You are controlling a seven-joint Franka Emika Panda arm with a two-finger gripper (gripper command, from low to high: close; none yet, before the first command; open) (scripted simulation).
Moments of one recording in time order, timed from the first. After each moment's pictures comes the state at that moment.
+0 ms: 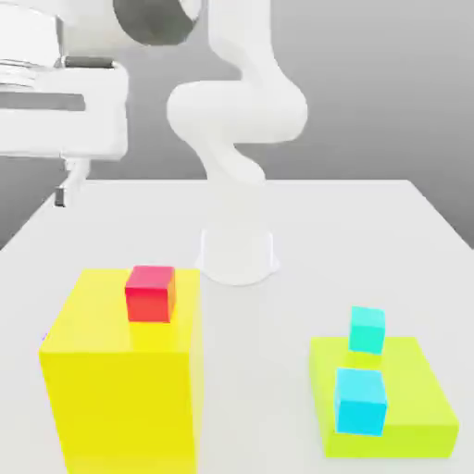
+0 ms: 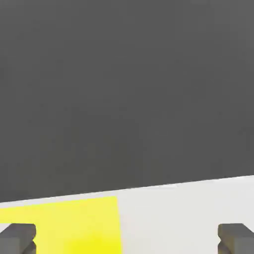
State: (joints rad) arm -0.09 -0.22 -0.44 -2.49 0.03 2.58 0.36
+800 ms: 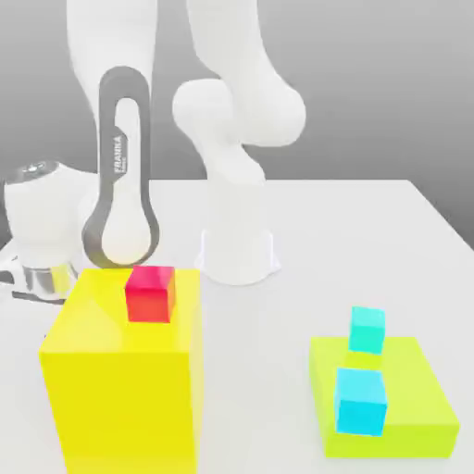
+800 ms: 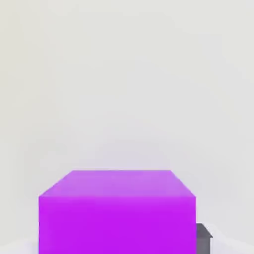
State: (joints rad) arm -0.46 0.31 -0.22 -2.70 0.45 2.99 -0.10
